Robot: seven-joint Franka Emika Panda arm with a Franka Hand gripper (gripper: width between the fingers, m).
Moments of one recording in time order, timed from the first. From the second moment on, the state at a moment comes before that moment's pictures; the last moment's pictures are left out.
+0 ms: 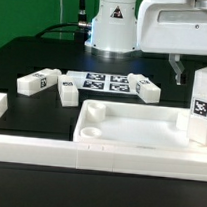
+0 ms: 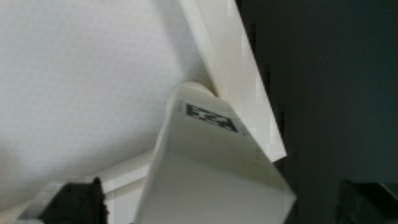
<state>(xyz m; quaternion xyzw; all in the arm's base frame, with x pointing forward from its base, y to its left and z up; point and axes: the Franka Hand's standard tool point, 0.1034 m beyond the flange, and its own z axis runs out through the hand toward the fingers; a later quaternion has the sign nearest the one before) 0.636 0.101 0.118 -0.98 0.18 0.02 0.07</state>
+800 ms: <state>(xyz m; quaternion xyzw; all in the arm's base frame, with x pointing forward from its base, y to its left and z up) 0.636 0.099 0.117 -0.99 -0.16 0.00 0.04</state>
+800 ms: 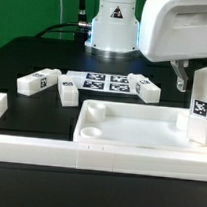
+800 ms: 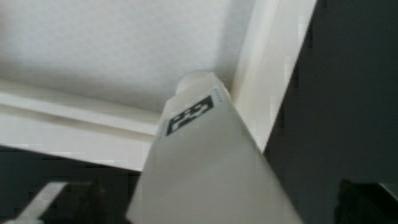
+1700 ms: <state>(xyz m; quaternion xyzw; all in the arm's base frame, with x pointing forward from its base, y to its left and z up) 0.634 0.095 0.112 -0.95 -0.31 0.00 0.04</state>
